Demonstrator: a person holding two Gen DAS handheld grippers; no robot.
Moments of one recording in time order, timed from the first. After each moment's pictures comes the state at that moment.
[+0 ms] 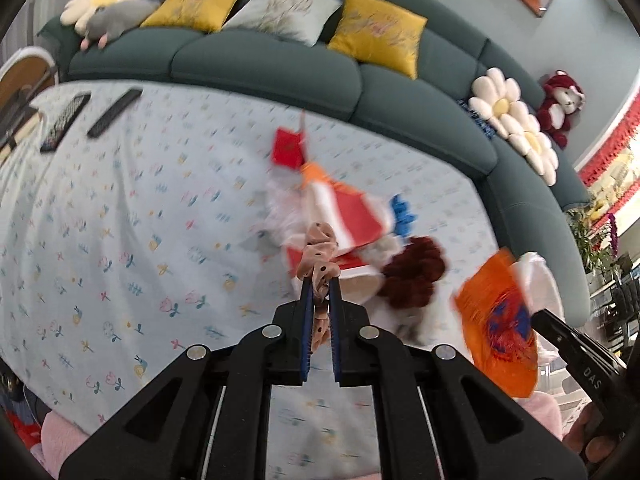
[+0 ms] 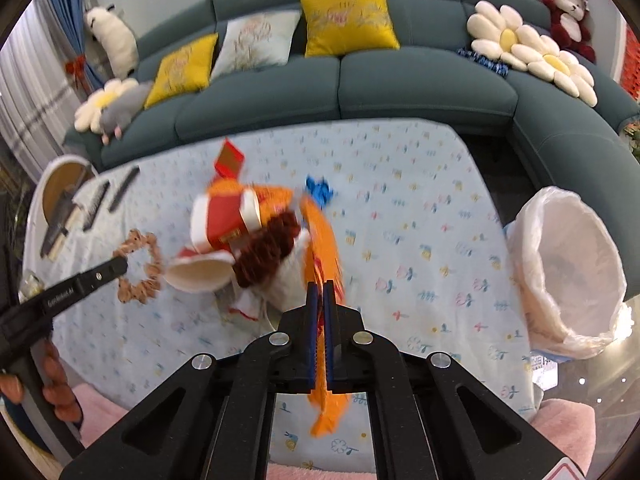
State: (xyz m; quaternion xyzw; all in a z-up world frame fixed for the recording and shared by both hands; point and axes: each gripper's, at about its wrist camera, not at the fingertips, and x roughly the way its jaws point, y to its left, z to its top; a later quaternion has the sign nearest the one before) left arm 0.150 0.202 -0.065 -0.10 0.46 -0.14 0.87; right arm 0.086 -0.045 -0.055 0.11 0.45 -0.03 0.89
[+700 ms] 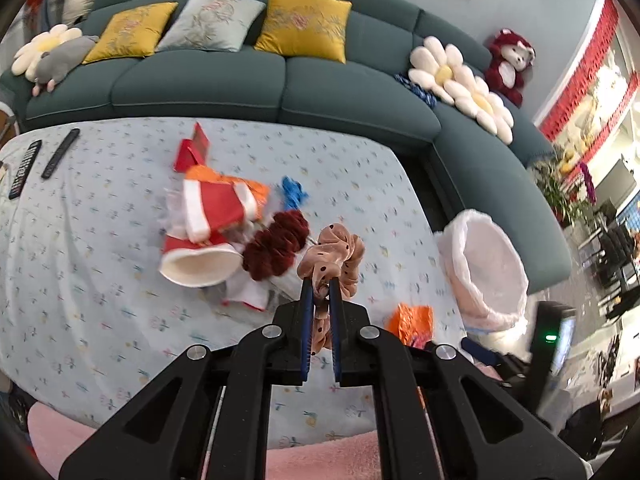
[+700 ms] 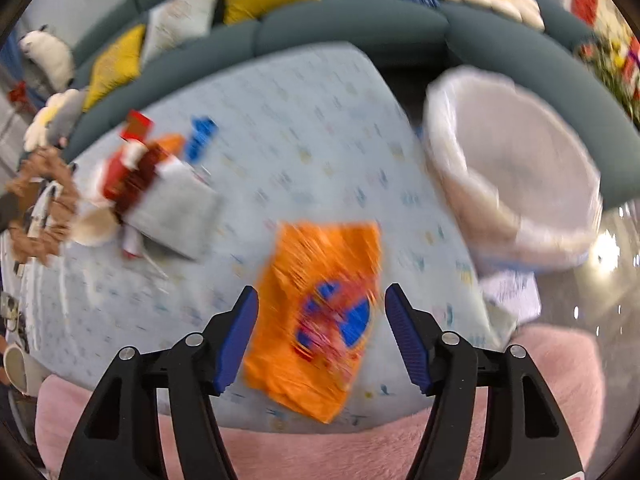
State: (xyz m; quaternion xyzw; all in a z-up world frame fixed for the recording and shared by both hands) left arm 0.101 0.088 -0.034 -0.04 0.46 -0.21 0.86; right arm 0.033 -0.135 -0.148 0.17 0.53 -0.11 0.83
